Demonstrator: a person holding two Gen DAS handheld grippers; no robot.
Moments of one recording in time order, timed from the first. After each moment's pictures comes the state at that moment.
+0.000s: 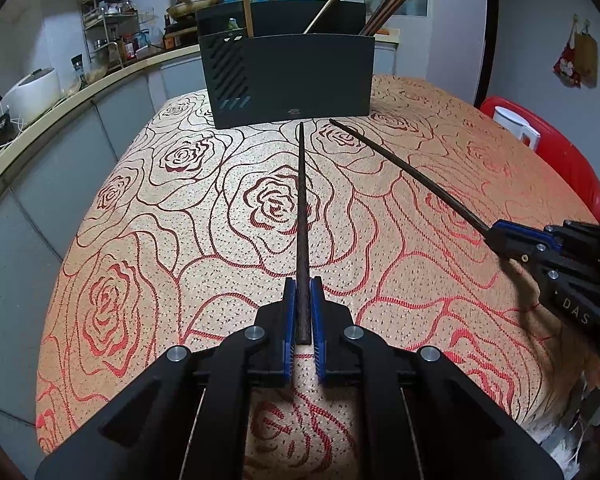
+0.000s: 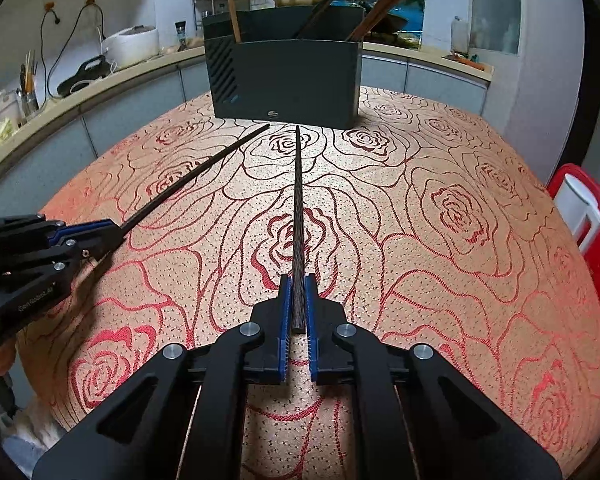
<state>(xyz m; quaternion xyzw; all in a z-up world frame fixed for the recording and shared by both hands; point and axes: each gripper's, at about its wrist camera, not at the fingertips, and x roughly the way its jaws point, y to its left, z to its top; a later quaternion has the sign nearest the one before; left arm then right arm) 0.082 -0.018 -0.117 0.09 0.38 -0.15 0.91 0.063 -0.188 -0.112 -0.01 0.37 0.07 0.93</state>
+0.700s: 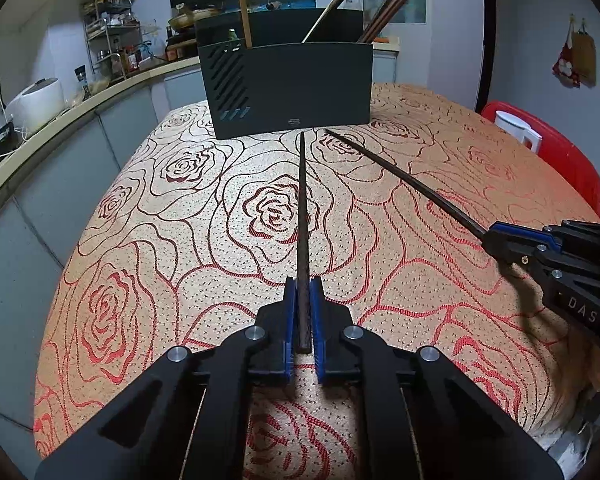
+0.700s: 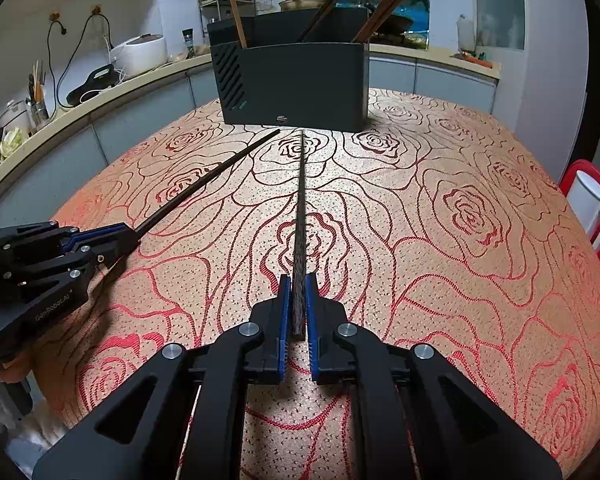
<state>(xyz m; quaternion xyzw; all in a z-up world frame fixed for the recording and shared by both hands) 0.081 -0.022 -0.116 0.09 0.37 -0.15 0.91 0.067 -0.189 -0.111 0.00 0.37 0.09 0.92</state>
